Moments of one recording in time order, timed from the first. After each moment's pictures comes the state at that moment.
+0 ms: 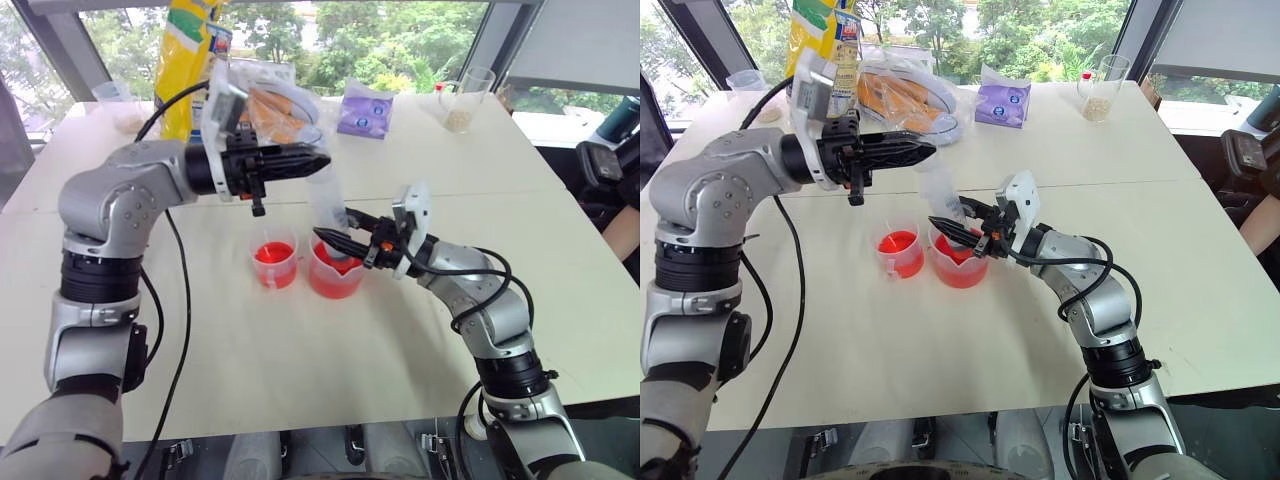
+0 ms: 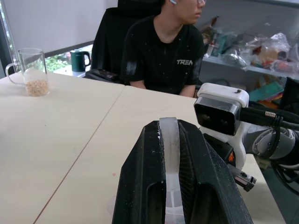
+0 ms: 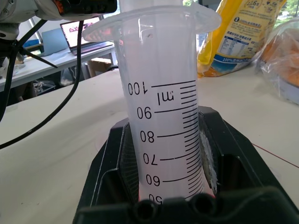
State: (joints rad) left arm -0.92 0.59 0.01 -0.02 -0.74 0.81 -1.02; right arm -0.44 -0.34 0.12 -0.23 0.41 0.41 0.76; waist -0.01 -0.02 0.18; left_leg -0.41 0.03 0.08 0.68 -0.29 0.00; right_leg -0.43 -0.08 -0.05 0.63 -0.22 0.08
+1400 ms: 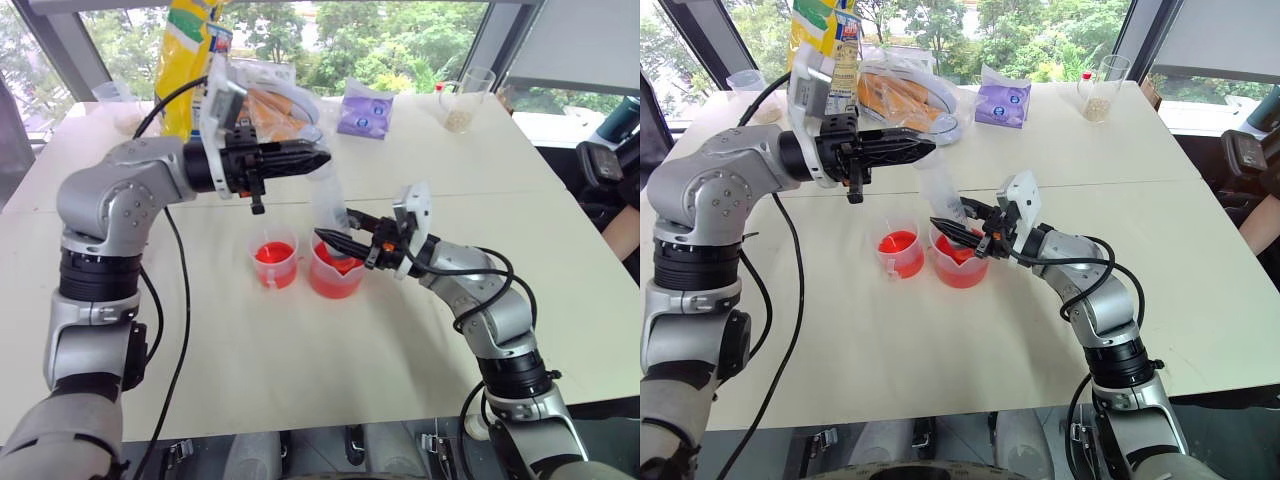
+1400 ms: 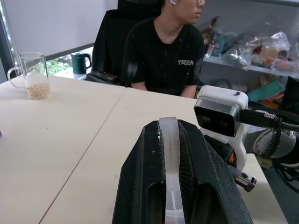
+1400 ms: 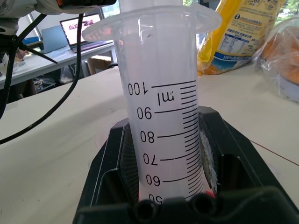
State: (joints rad) left arm -0.92 0.59 0.02 -0.02 -0.74 0.80 -1.02; right arm -0.44 -0.35 0.12 -0.23 0.42 0.42 0.76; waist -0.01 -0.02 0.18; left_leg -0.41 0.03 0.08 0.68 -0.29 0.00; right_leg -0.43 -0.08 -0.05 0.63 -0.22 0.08
